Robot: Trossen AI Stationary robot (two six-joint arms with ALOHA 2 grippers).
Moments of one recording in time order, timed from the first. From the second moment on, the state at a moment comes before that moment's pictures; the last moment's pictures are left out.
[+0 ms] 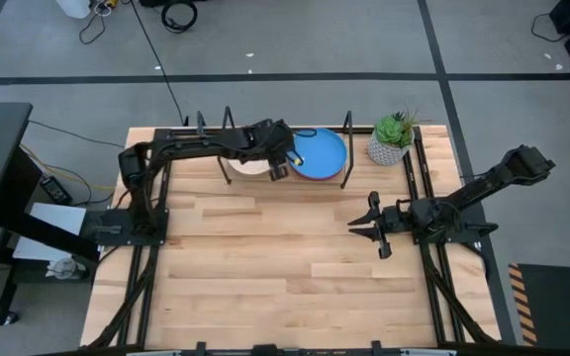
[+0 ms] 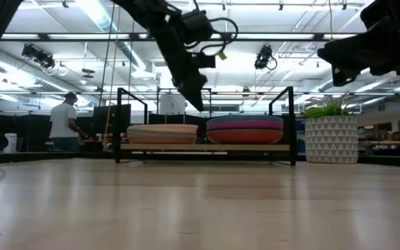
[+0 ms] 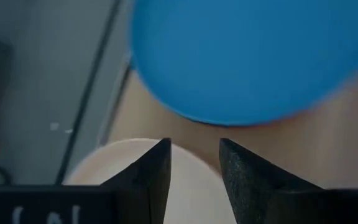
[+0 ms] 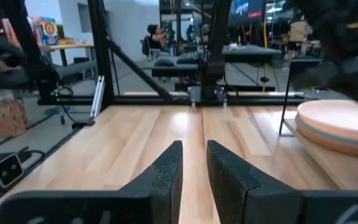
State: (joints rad) left arm 0.35 1.87 1.50 -0.55 -0.32 0.24; right arm 0.35 0.85 0.01 0.86 0.26 0.01
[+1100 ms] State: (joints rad) left arm 0.49 2.01 1.50 -0.39 -0.20 0.30; right arm 0.35 0.82 0.01 0.81 0.26 0.06
